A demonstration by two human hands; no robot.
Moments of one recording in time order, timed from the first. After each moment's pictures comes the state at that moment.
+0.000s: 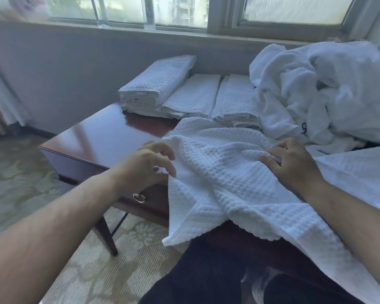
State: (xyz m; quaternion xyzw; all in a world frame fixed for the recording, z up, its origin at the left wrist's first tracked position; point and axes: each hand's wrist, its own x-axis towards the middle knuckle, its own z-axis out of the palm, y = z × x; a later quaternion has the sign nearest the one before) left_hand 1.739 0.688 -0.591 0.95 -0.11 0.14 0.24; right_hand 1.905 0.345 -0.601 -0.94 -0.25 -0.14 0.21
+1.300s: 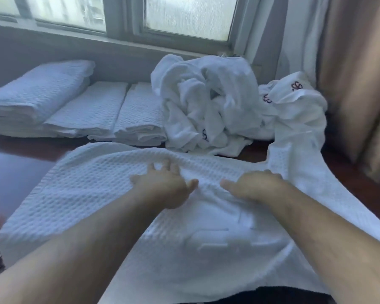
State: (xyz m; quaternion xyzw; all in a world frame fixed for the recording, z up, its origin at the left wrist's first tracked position) left_hand 1.867 0.459 -0.582 0.98 0.01 -0.15 0.11; right_hand 1.890 0.249 -0.551 -0.97 0.09 0.18 -0.08
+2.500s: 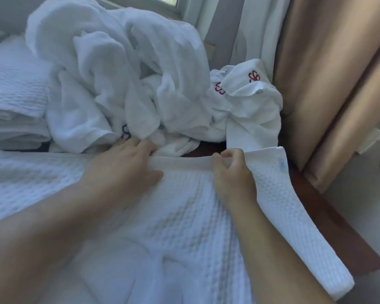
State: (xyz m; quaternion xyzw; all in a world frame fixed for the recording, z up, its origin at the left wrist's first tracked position) left_hand 1.992 0.378 -0.600 0.97 -0.11 0.09 0.20; right_hand 1.985 0.148 -0.599 -0.92 0.15 -0.18 0.32
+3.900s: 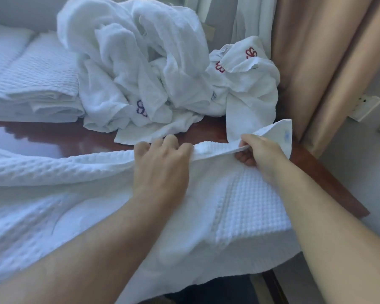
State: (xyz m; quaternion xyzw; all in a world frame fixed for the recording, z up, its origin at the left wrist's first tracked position) left_hand 1.884 0.322 -0.600 0.95 -0.11 0.24 0.15; right_hand 1.946 0.089 -0.575 -0.82 0.15 -0.06 0.54
